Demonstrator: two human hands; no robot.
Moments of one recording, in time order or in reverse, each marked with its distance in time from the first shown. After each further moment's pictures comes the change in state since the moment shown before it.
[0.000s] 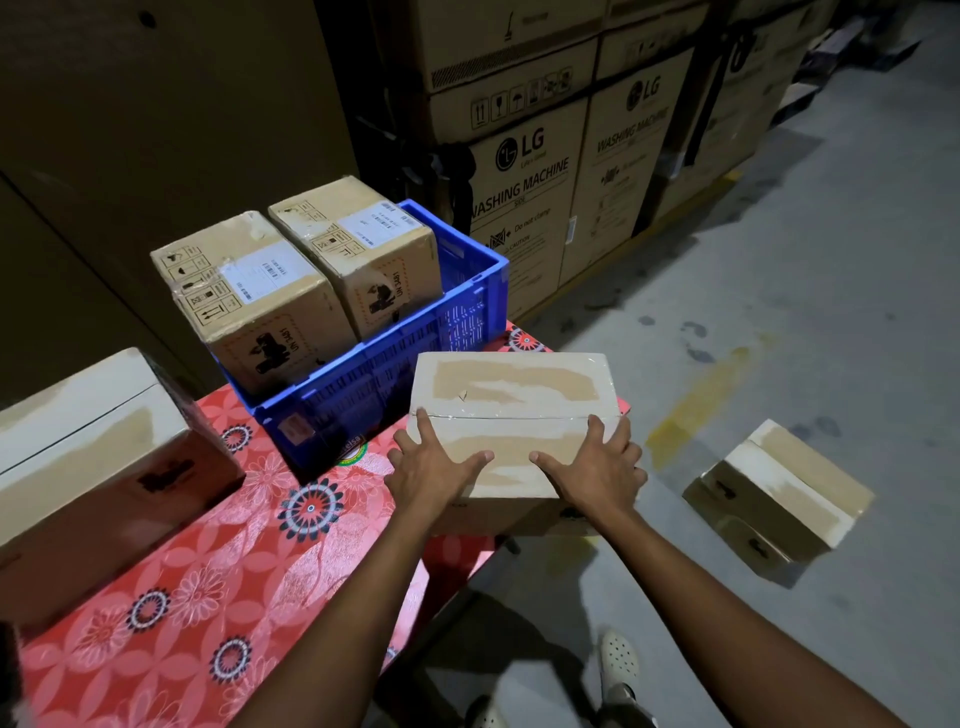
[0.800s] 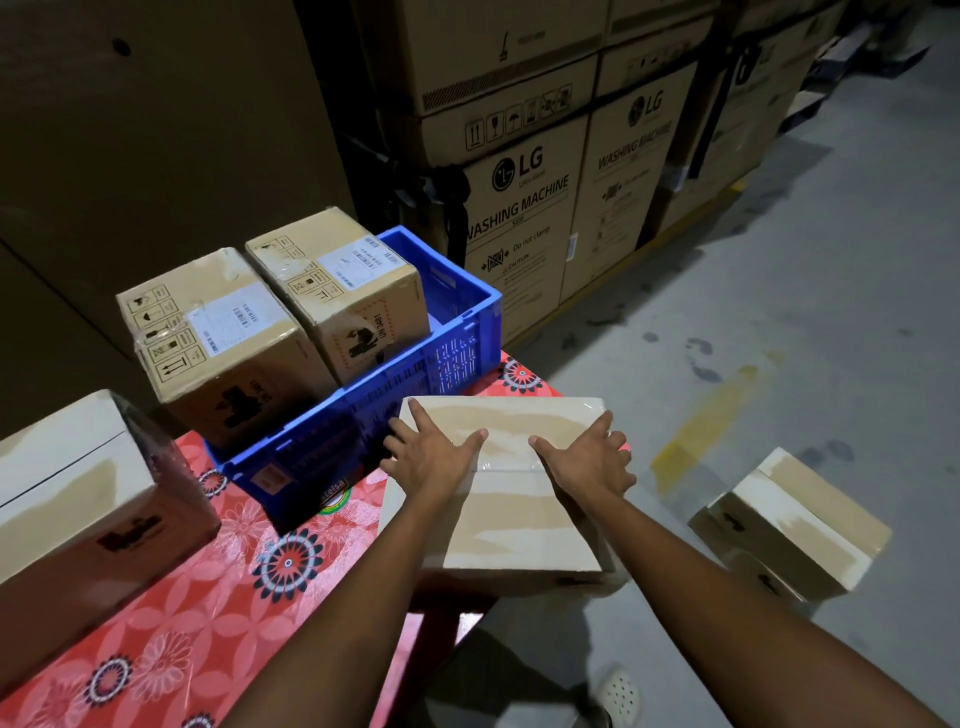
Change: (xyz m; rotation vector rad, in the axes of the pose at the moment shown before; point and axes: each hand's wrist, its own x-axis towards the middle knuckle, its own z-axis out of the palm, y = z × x) left_hand 0.075 0.066 -0.003 0.016 0.201 -0.115; right_hand 0.087 -0.036 -0.019 0.179 -0.048 0.178
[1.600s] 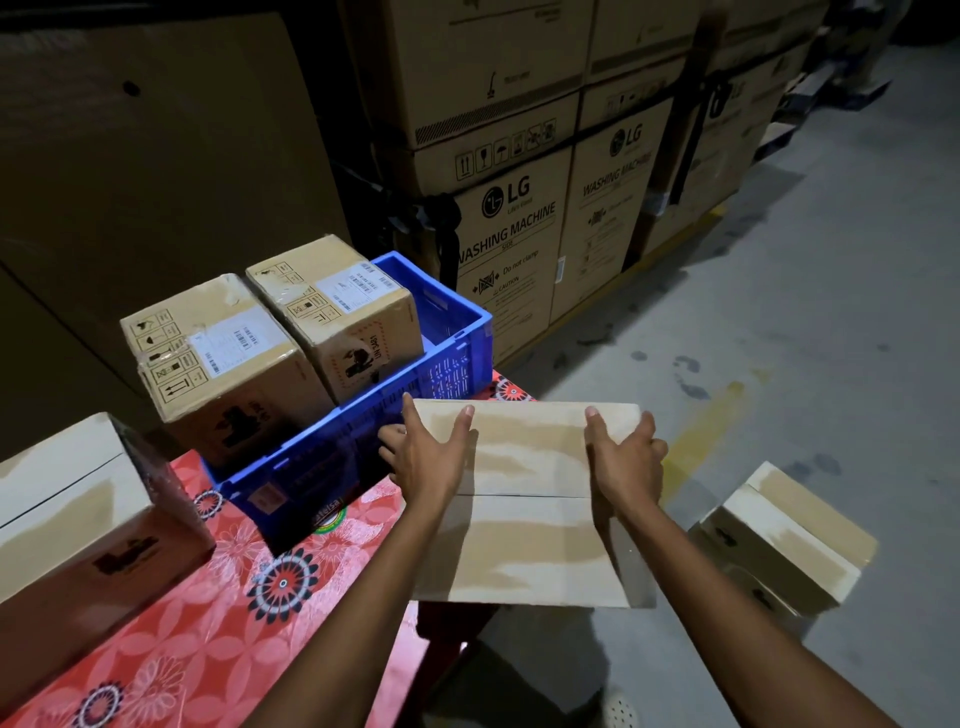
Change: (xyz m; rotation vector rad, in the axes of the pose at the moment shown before) left_hand -0.027 0.014 -0.039 -0.557 0.067 0.061; right_hand -0.016 0.015 -0.061 0.420 0.140 0.022
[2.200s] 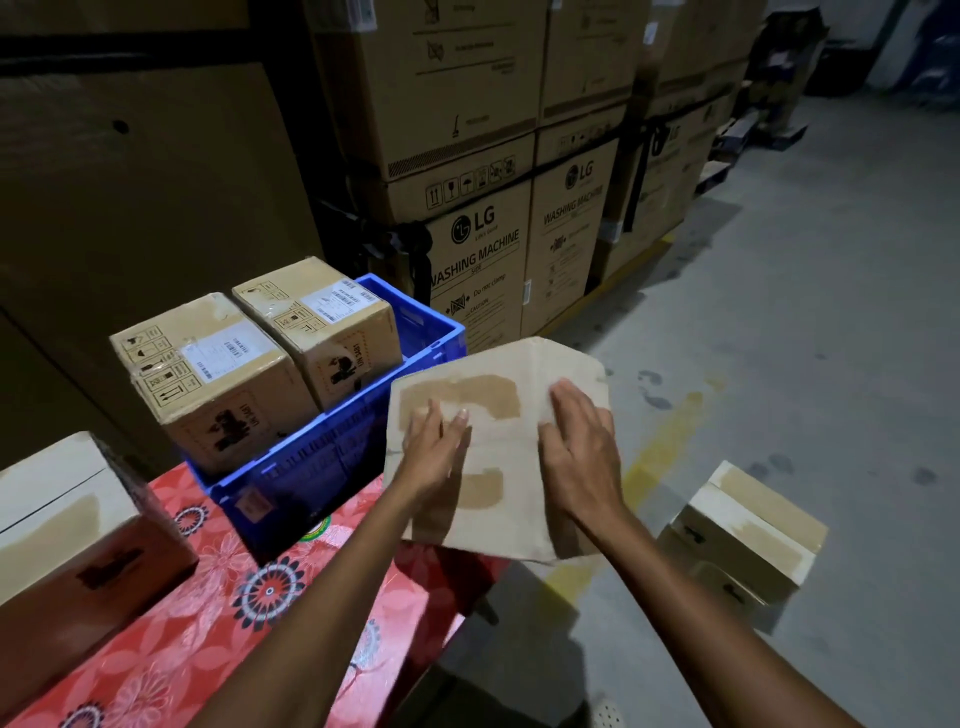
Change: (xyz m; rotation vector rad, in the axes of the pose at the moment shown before) left_hand -0.018 0.004 -0.017 -0.078 -0.454 0.154; right_hand -0.105 -0.026 -0.047 -0.045 -0.050 -0.609
